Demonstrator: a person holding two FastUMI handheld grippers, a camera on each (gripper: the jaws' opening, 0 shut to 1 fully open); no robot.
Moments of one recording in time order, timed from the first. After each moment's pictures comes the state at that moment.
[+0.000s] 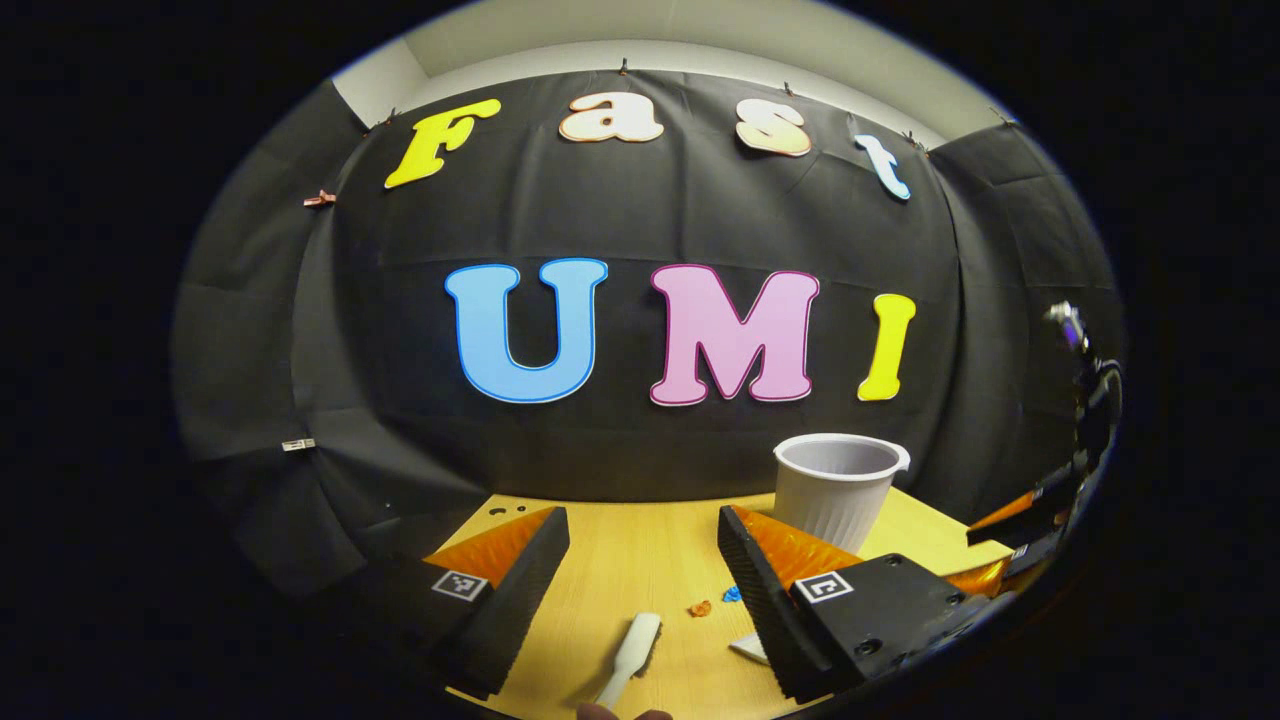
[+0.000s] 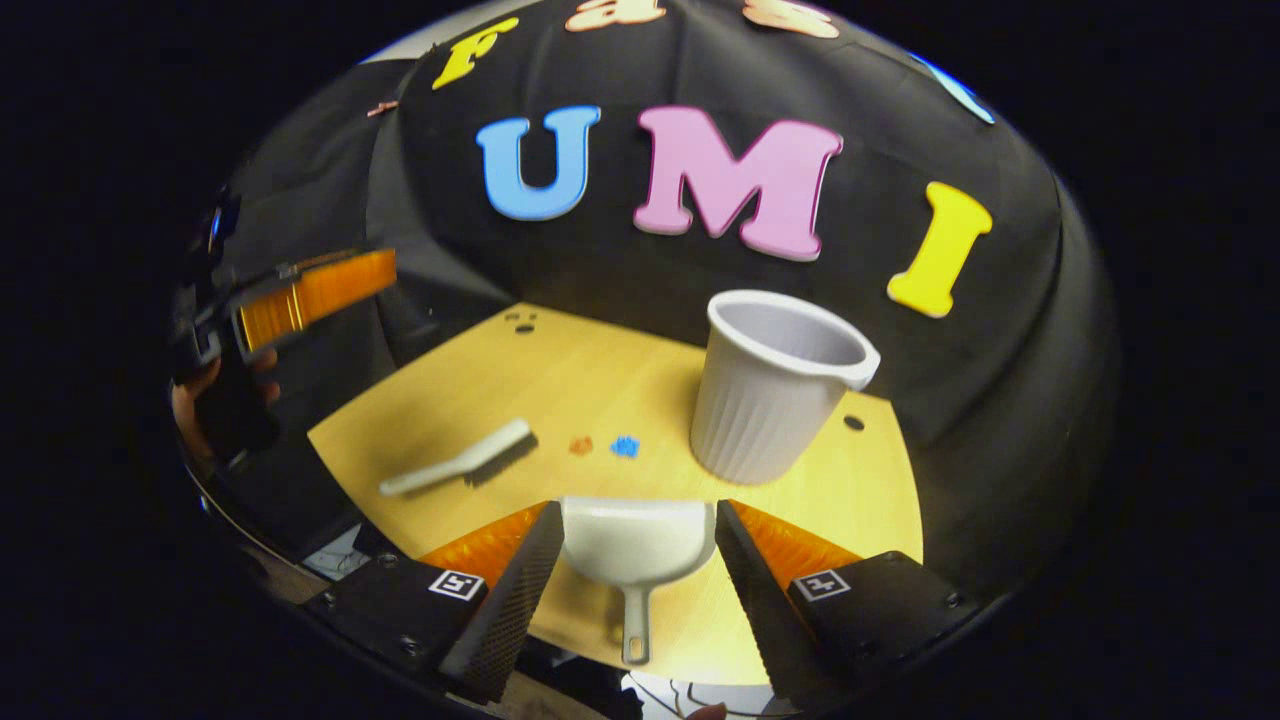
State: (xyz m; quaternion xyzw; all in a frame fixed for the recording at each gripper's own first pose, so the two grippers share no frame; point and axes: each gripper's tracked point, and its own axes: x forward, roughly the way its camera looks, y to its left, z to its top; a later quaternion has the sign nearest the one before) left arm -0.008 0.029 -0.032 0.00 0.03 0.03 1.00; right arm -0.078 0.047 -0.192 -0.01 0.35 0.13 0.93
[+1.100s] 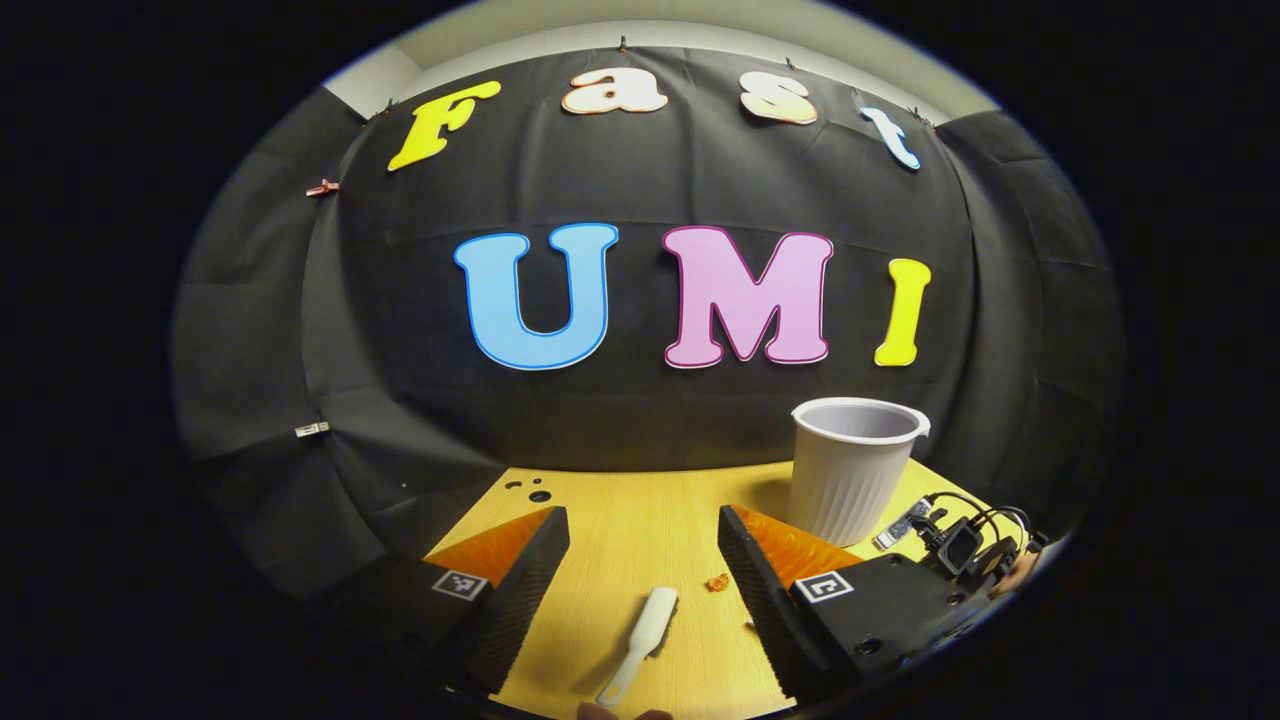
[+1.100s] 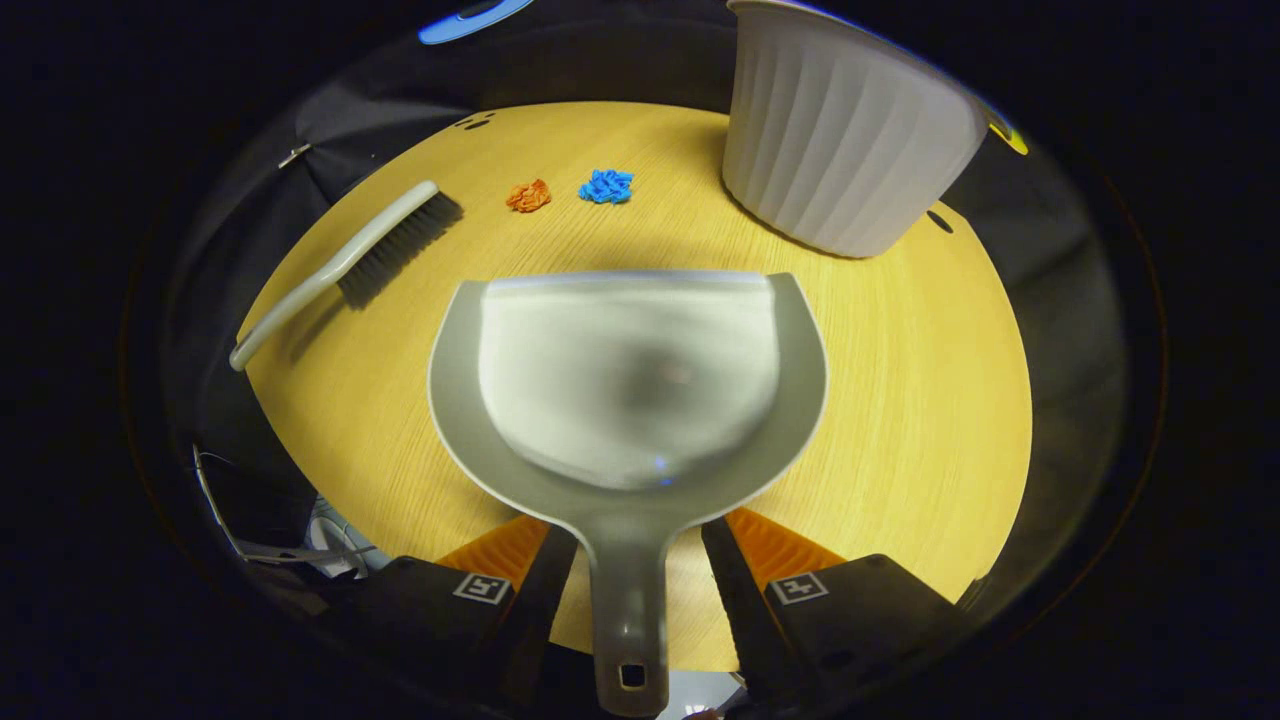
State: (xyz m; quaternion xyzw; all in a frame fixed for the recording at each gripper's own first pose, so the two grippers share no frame) left arm -0.009 0.034 -0.063 0.00 0.08 0.05 1.00; right arm -0.087 0.055 -0.414 -0.01 0.59 0.12 0.80
